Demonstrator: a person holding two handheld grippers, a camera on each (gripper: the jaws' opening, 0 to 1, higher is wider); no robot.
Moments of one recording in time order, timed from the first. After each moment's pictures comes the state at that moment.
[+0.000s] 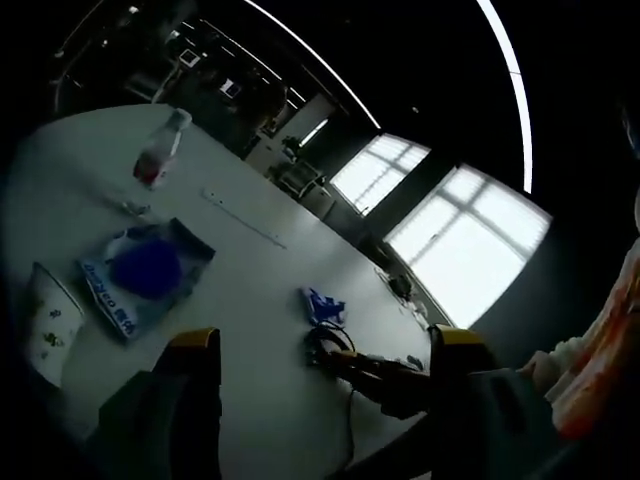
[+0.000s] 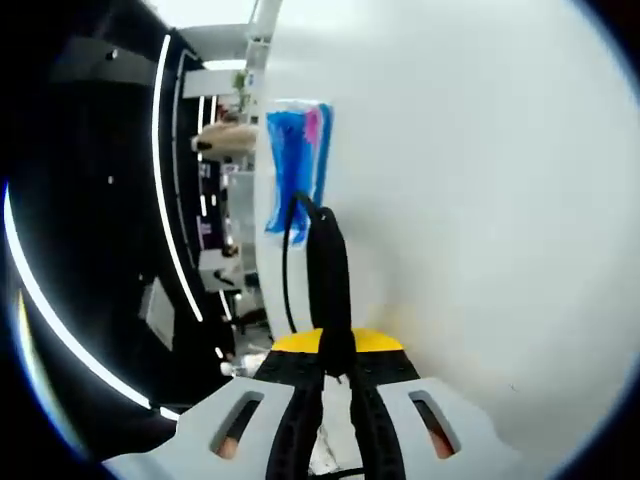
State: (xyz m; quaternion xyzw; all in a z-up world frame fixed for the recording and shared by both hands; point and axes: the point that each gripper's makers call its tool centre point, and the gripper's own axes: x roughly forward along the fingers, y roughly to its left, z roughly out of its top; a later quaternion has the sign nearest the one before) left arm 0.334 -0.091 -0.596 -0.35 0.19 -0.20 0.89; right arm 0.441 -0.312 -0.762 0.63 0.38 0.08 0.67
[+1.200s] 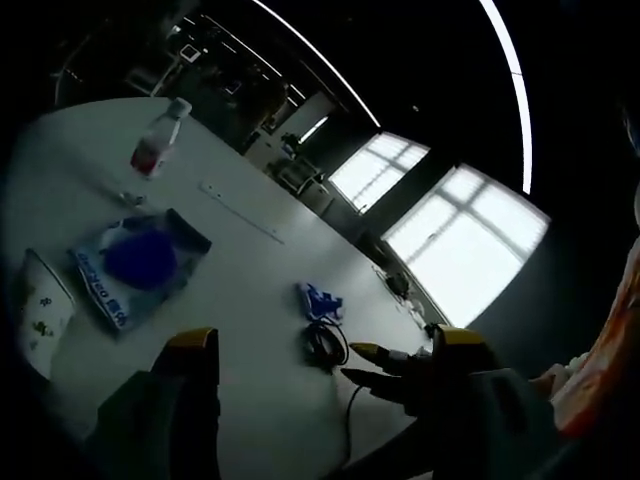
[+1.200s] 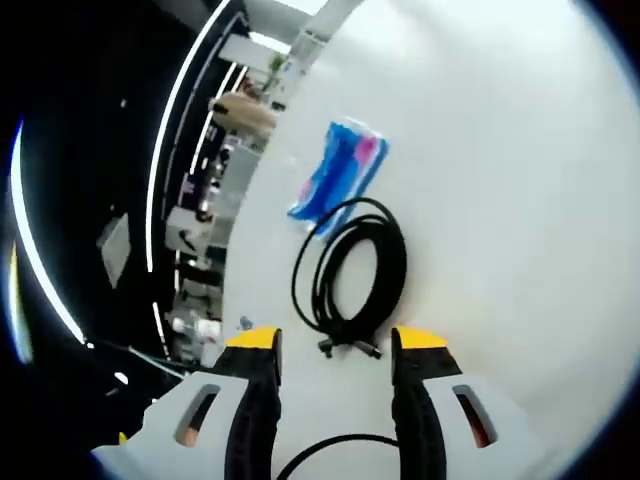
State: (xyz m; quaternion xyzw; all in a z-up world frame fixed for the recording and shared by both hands) left arm 0.337 -0.098 -0.602 -0.36 0.19 -0.21 0.89; right arm 0.423 -0.324 -0.729 0.42 0.39 0.12 0.81
